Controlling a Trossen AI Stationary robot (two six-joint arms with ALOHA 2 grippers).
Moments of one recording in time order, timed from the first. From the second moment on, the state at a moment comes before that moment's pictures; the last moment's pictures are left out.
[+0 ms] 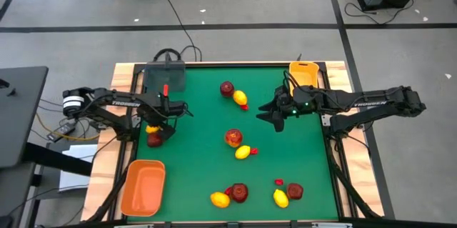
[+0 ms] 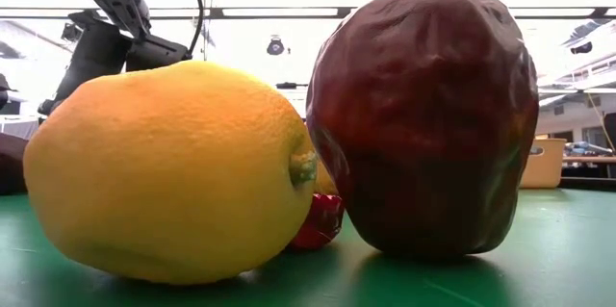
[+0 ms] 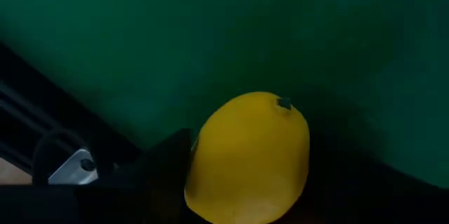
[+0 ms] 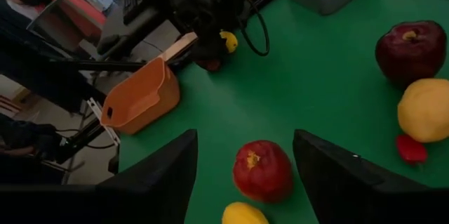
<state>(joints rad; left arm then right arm) 0.27 1.34 0.63 -1.09 -0.02 -0.58 -0.04 1.03 0.78 -0.18 0.01 0.64</state>
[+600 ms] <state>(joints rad) 0.27 1.34 0.79 -1.12 -0.02 -0.54 -0.04 1.03 0.78 -0.16 0.02 0.72</state>
